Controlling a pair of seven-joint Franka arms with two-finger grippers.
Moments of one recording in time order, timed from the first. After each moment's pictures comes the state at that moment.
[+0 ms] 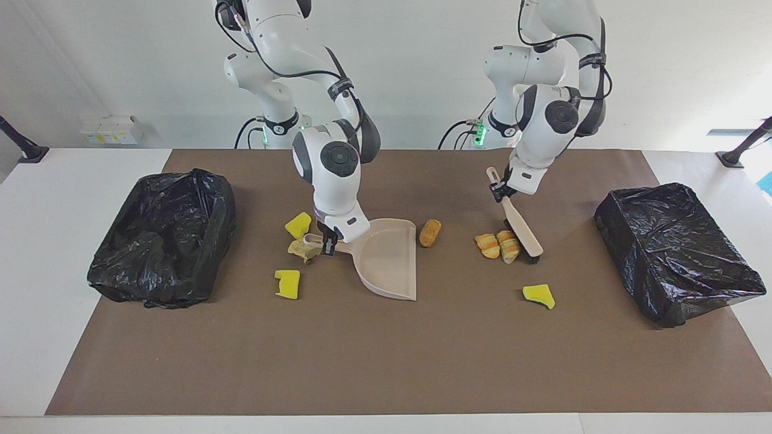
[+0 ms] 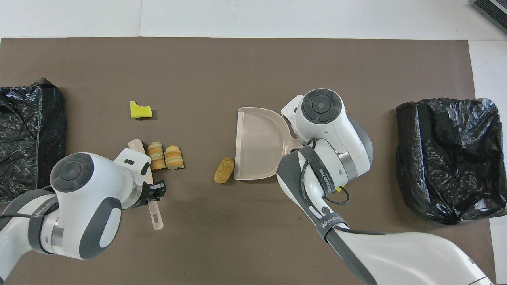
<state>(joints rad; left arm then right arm) -0.33 -0.14 -0.02 -2.40 -0.11 2.12 -0.65 0.52 0.37 -0.13 -1.77 -0.10 2.02 -1.03</state>
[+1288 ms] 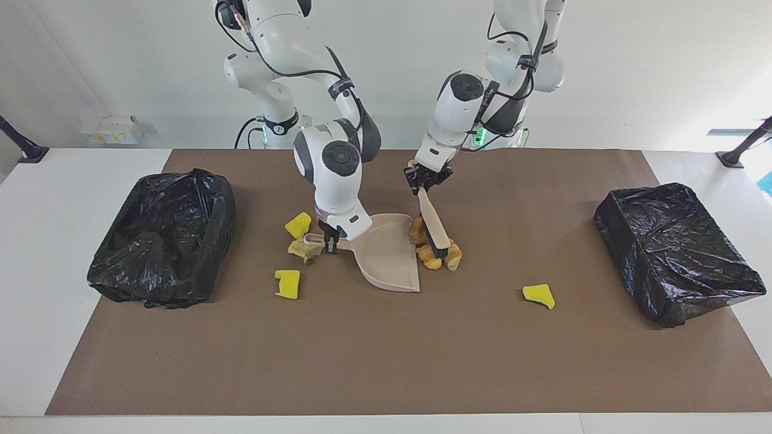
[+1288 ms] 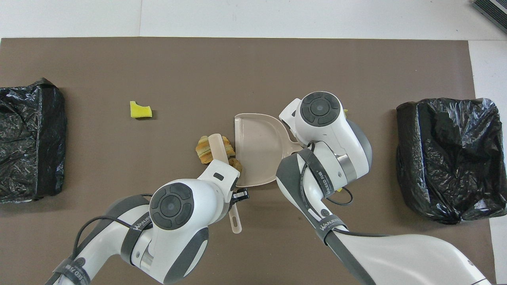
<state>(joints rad) -0.70 -0.03 -0.03 -2.24 -0.24 2.32 -0.78 0.53 0.36 -0.13 -1.79 -0.10 2.02 -1.09</state>
